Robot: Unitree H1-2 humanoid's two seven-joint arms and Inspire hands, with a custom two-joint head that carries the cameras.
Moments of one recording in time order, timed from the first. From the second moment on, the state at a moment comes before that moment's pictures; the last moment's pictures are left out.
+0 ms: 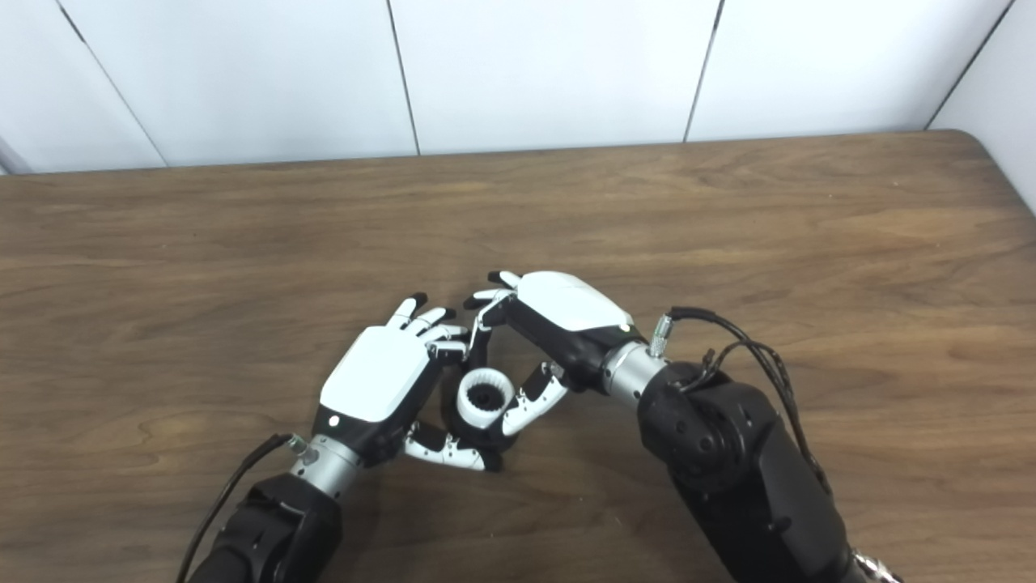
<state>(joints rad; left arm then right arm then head) 0.01 0.17 -0.42 -0.28 1.14 0.03 -0.17 -0.25 -0.26 0.42 -0.51 -0.81 0.39 0.70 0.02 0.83</state>
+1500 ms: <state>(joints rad) 0.01 0.16 -0.42 -0.28 1.15 0.03 -0.17 -0.25 -0.27 0.42 -0.51 -0.82 0.39 0.70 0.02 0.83</state>
